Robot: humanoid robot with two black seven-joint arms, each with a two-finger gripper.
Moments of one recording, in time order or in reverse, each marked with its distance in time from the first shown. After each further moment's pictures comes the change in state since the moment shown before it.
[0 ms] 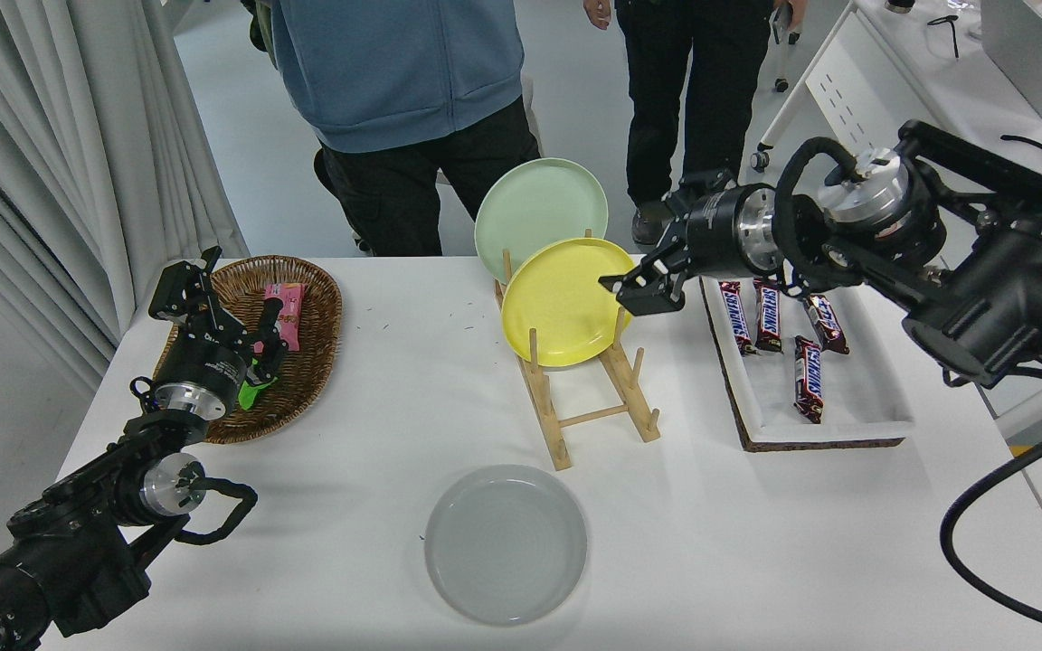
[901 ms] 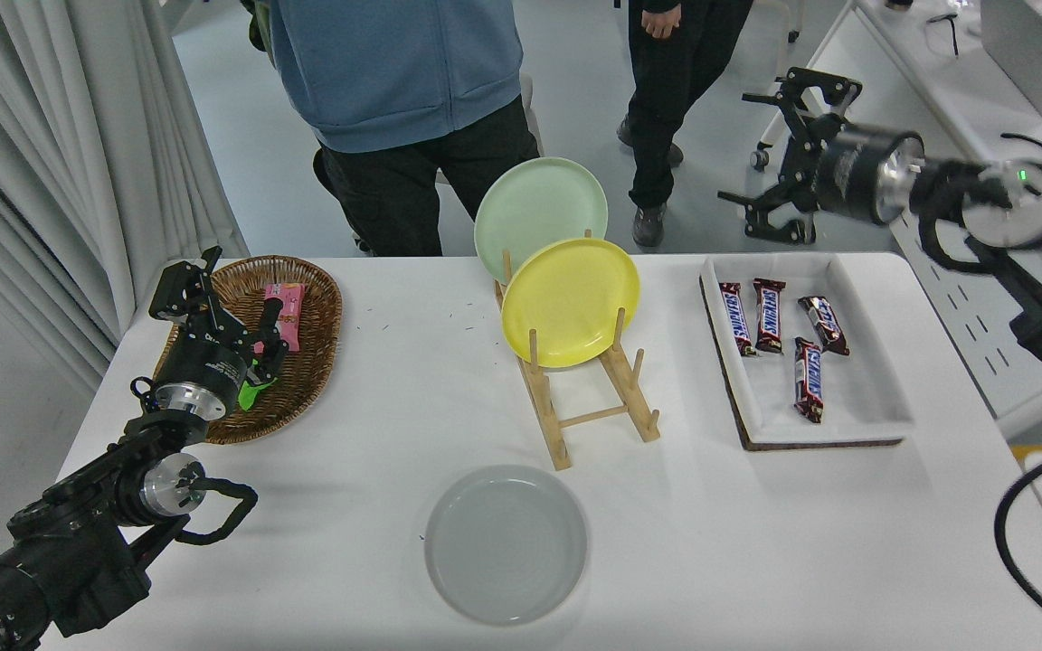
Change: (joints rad) left arm 0.000 0.000 0.000 0.000 0.000 0.000 0.000; right arm -0.244 -0.029 0.301 -0.289 -0.605 0.660 0.026
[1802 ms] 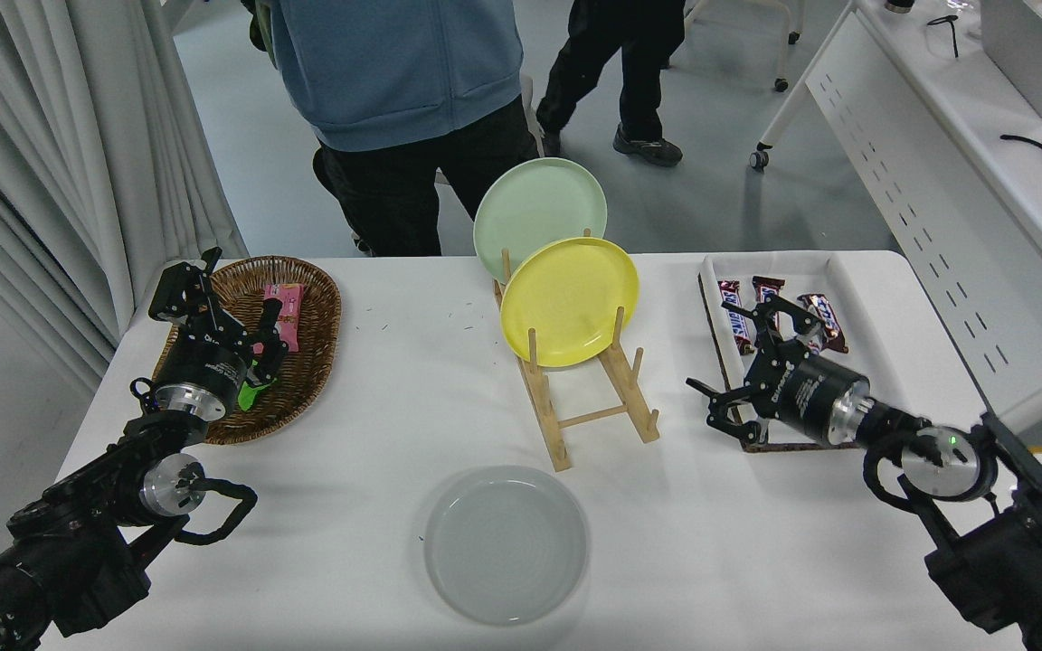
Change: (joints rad) left arm 0.000 0.000 0.000 0.002 0.000 0.000 0.000; right arm -0.598 0.306 0.647 0.152 -0.422 0.073 0.025
